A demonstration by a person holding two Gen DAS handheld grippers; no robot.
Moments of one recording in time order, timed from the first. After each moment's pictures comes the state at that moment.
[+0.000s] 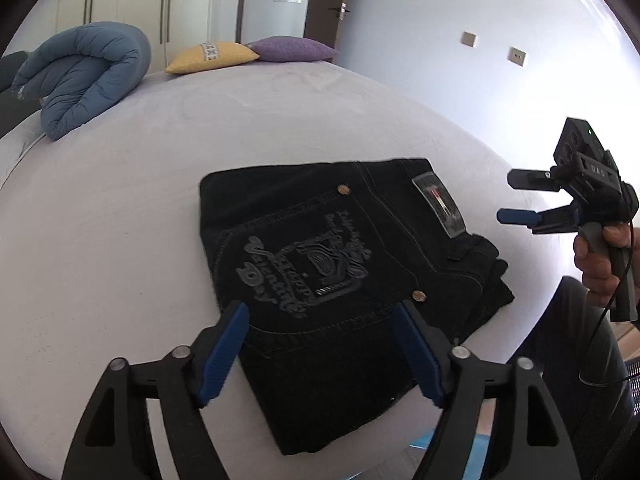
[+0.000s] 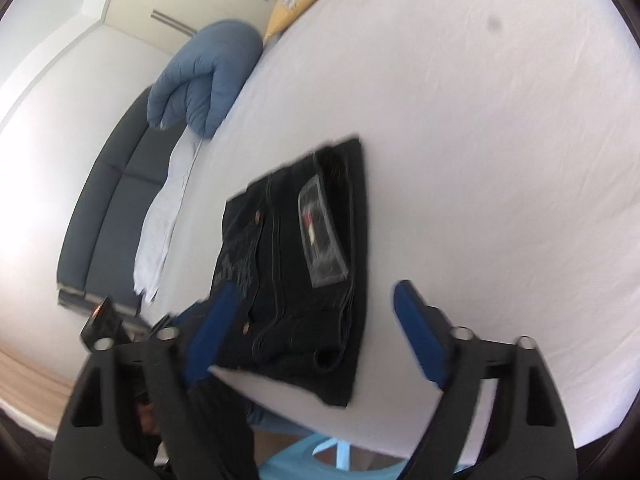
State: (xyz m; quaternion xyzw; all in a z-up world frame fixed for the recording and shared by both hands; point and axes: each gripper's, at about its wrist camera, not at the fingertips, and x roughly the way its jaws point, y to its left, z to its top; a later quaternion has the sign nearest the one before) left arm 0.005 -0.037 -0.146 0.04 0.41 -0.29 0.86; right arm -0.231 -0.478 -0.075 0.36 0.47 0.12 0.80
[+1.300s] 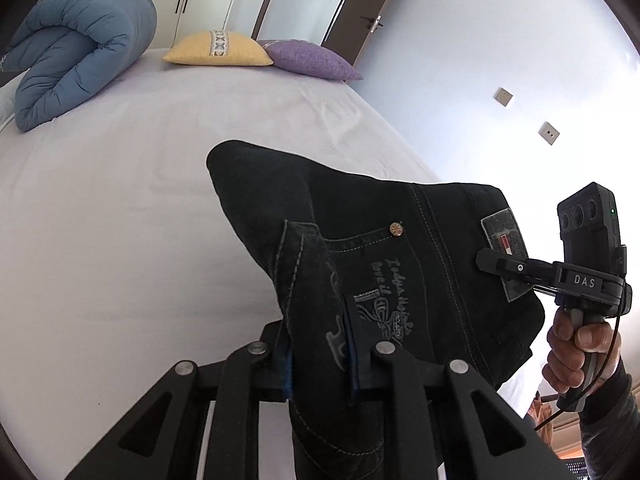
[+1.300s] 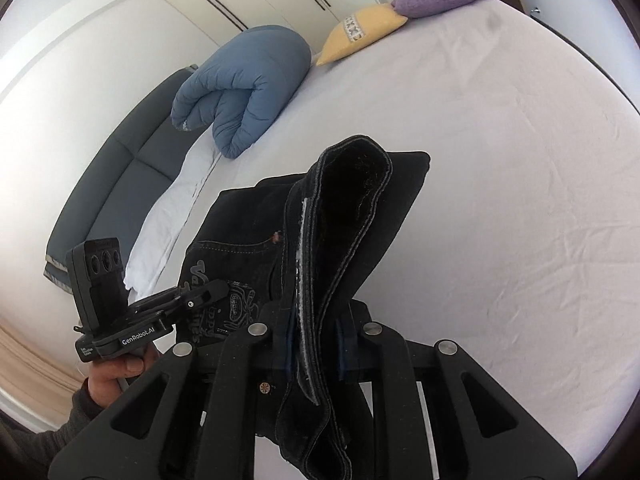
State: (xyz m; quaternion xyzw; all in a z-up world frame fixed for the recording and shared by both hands) left arm 0.205 -0.111 -0.076 -0.05 0.45 -0.30 0.84; right arm -0.028 -0.495 -0.007 0.28 0.46 0.15 0.83
